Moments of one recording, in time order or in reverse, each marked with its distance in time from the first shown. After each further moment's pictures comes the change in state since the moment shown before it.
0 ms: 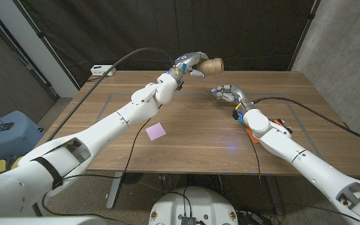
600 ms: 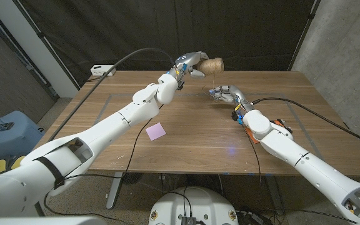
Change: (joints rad) left arm -0.002 -0.011 0.004 0.008 -0.005 0.013 0.014; left_hand 0.008 -0.024 0.029 0.012 0.000 0.000 0.000 0.000 0.001 -0.006 -0.005 0.000 0.007 0.000 0.000 0.000 0.000 0.000 0.000 0.000 0.000; right arm -0.036 -0.022 0.007 -0.077 0.018 -0.018 0.018; right_hand -0.021 -0.004 -0.028 0.005 -0.004 -0.044 0.014 -0.019 0.000 -0.035 0.024 -0.035 -0.013 -0.006 0.006 -0.034 -0.007 0.000 0.000 0.000 0.000
